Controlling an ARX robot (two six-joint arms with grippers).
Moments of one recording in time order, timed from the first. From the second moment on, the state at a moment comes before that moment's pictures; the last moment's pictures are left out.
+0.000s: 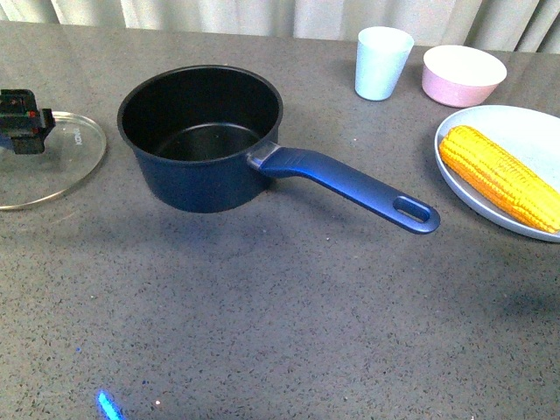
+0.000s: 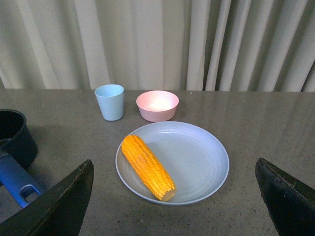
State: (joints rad) left arm 0.11 2.14 0.91 0.70 0.12 0.04; right arm 0.00 0.01 0.02 0.00 0.00 -0.01
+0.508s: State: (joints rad) left arm 0.10 2.14 0.86 0.73 0.14 0.04; right arm 0.00 0.01 0.02 0.00 0.00 -0.01
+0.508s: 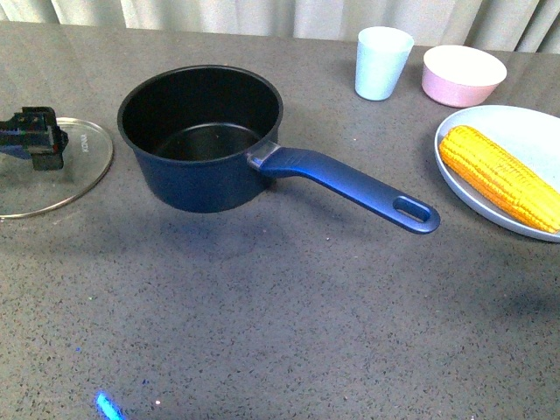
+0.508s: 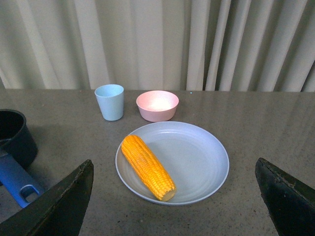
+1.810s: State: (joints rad) left arm 0.03 1.14 0.11 1.02 0.01 -0.01; right arm 0.00 0.01 0.02 0.00 0.00 -0.01
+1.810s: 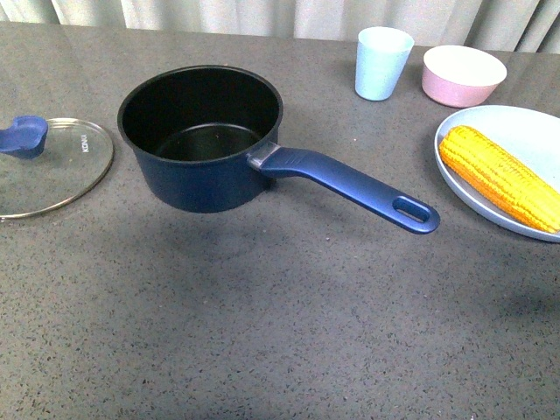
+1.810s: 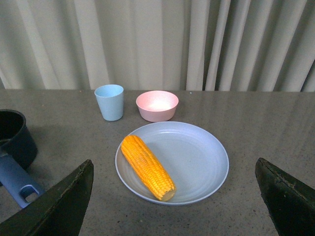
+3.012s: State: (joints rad) left arm 0.00 0.30 0.01 0.30 0.00 -0.01; right arm 0.00 0.01 0.02 0.00 0.00 -0.01
